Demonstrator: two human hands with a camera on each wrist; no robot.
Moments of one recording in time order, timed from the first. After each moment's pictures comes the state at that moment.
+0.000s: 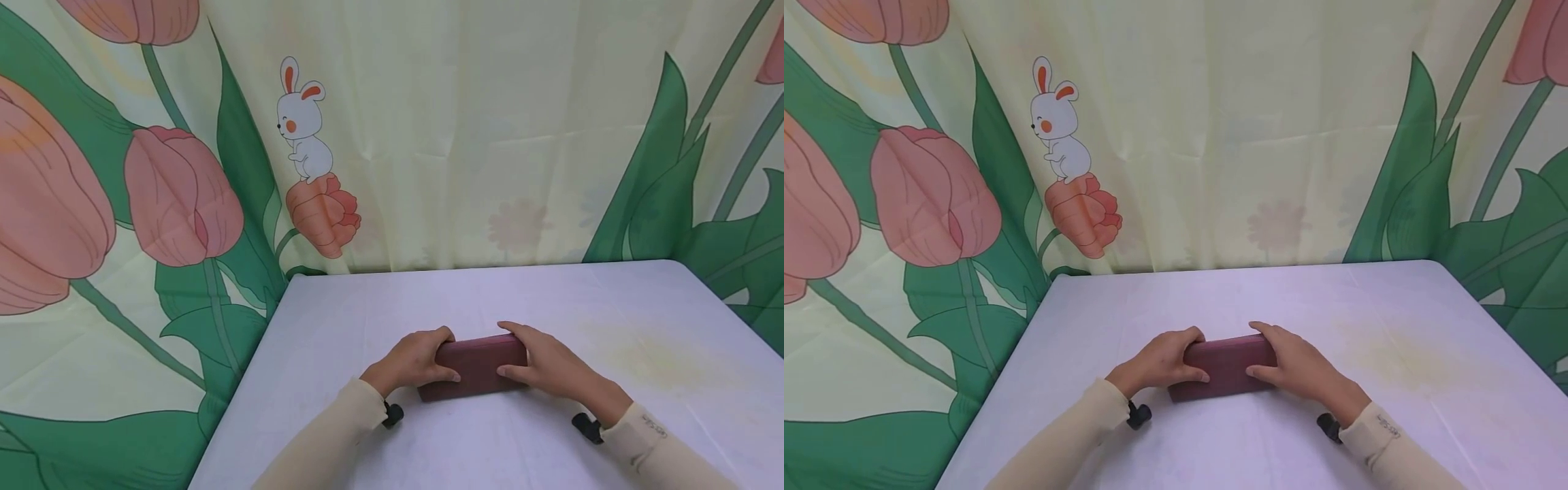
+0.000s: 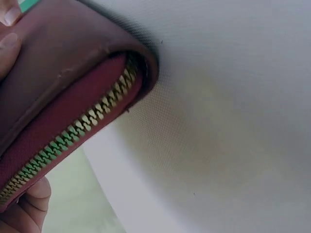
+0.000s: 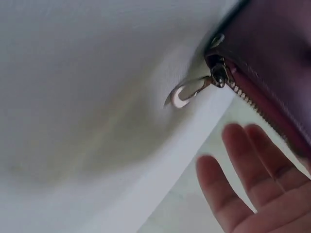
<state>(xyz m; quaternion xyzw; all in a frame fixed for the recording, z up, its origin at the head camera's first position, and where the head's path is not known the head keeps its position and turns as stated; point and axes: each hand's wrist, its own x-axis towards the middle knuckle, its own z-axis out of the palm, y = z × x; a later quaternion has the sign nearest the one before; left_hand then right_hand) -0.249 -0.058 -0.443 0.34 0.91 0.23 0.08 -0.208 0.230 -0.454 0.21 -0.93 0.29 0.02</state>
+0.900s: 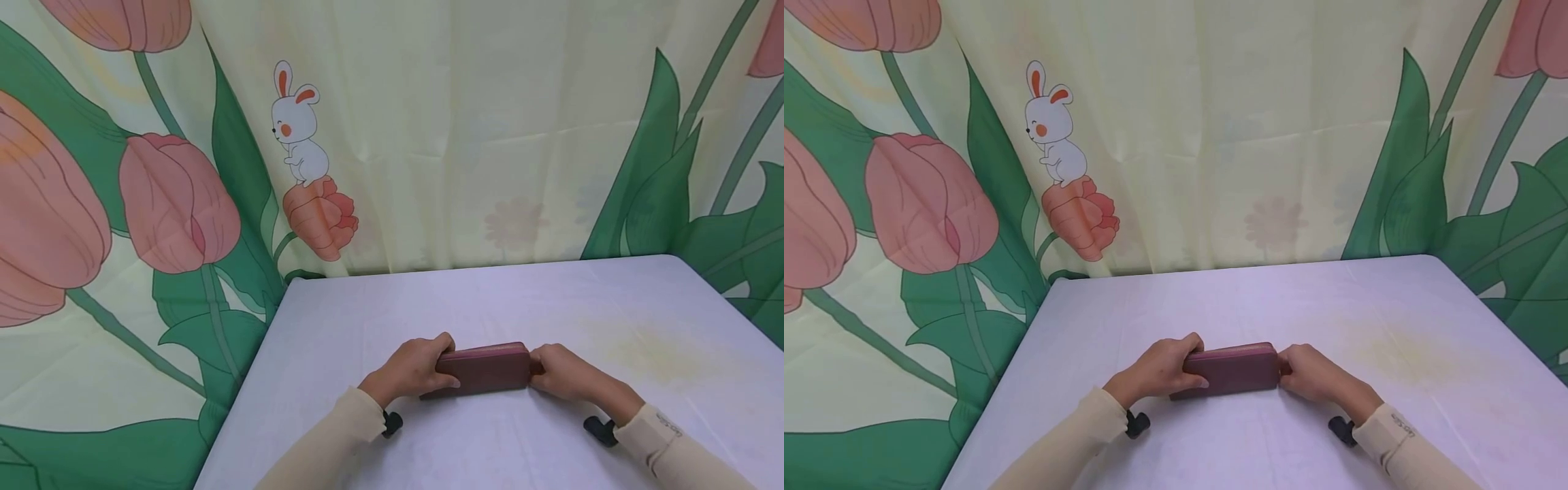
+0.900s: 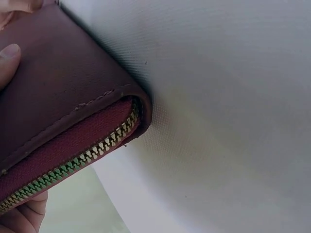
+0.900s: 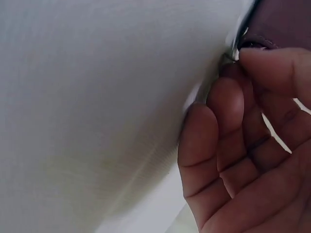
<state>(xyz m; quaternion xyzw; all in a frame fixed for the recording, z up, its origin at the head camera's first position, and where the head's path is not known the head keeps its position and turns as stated) -0.234 -0.062 -0.441 0.38 0.91 0.18 0.04 -0.209 0.253 -0.469 0.23 -0.92 0.30 -0.09</state>
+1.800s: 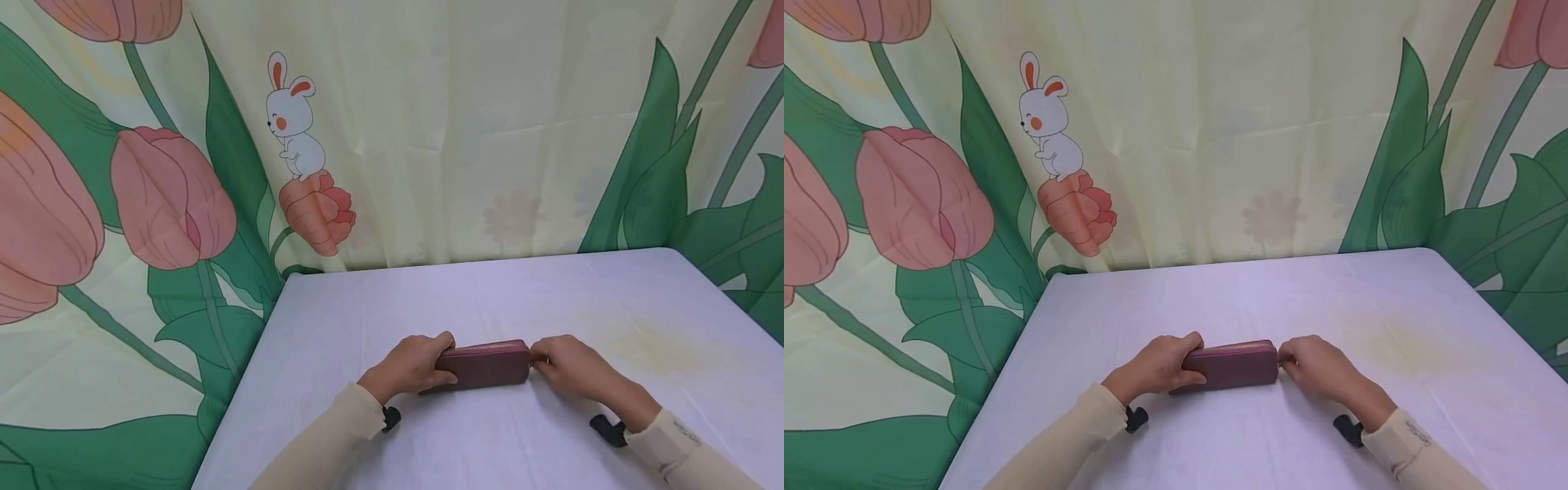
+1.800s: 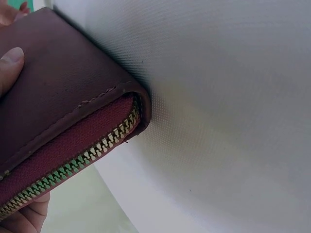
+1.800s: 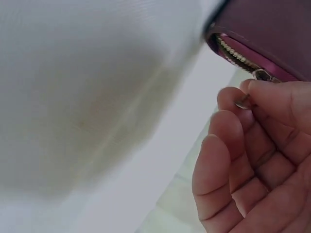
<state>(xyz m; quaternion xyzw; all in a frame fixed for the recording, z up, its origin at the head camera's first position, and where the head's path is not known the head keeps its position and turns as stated) -0.234 -0.063 -0.441 0.42 0.90 0.14 0.01 -0.189 0.254 -0.449 0.22 -0.95 0.24 0.01</state>
